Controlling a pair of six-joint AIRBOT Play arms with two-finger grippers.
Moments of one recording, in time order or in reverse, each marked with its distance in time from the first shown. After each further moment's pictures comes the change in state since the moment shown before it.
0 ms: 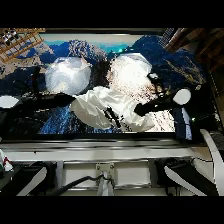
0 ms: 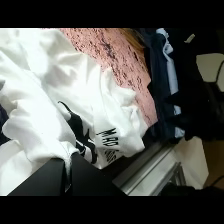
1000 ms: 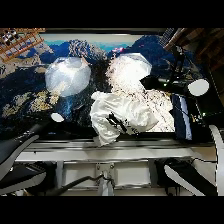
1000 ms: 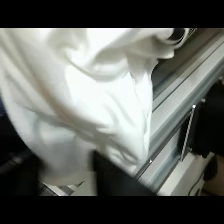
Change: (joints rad) left arm -0.456 -0.339 -0.235 -0.017 0.125 -0.013; right arm -0.132 0.000 0.124 0.213 -0.300 0.019
